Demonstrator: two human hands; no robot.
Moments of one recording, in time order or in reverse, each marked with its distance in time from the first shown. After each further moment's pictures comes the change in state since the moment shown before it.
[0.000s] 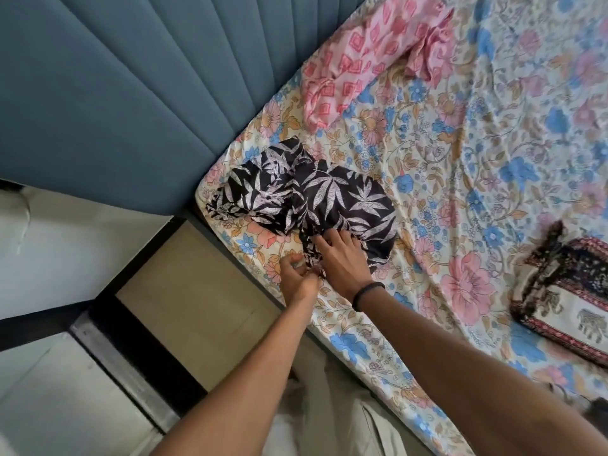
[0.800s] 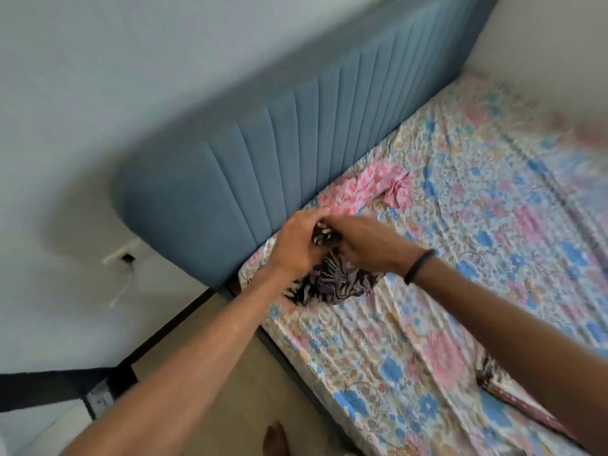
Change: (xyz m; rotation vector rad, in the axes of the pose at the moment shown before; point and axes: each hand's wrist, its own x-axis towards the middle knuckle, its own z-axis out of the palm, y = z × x) left_hand -0.167 0.279 -0.113 0.615 -0.286 1.379; right_hand -0.007 -0.077 -0.362 0.114 0.074 -0.390
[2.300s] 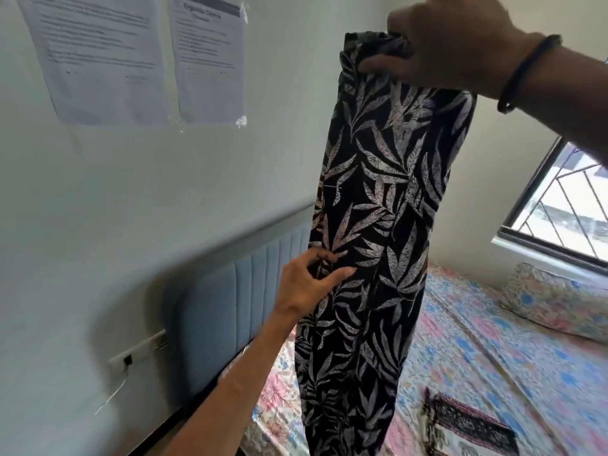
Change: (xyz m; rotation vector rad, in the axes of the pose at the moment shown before) left_hand -0.130 0.232 -0.171 -0.441 0.277 0.243; right_hand -0.165 -0.423 -0.424 -1.182 0.761 -0.024
